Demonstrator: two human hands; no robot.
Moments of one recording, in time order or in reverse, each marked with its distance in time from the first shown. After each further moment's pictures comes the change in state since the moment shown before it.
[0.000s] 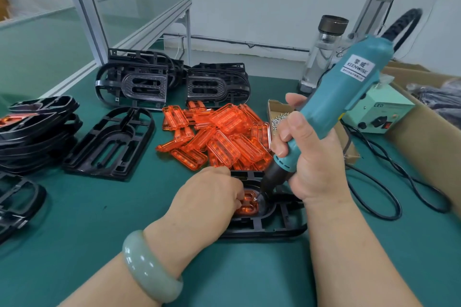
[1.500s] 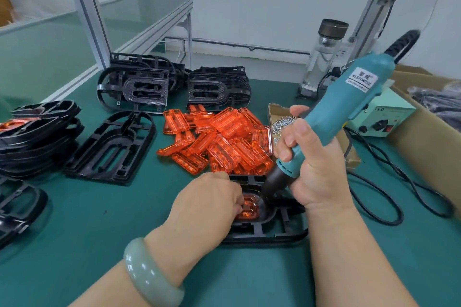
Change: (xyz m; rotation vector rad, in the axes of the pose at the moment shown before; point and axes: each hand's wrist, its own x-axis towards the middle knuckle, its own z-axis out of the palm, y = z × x) left_hand -0.003 0.004 -0.001 -0.006 0.017 -0.042; right_hand 0.001 0.003 -0.006 0.076 0.036 0.024
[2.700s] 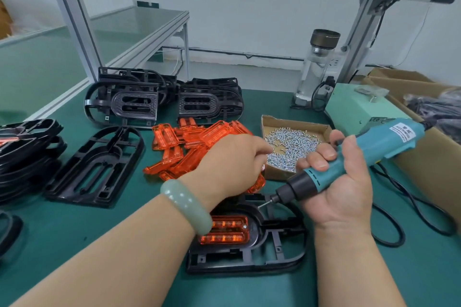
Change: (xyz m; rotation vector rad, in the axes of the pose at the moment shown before) left_hand 0.093 0.018 -0.024 -0.190 0.129 0.132; right_hand 0.007 -0.007 -0.033 0.417 0.348 0.018
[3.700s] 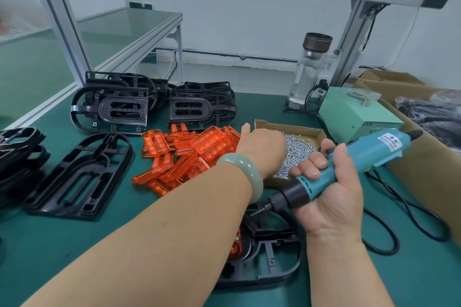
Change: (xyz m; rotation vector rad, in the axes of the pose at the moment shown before) left_hand 0.083 0.018 0.049 0.303 -0.117 -0.057; right_hand 0.006 0.002 -0.003 0.015 0.071 0.021
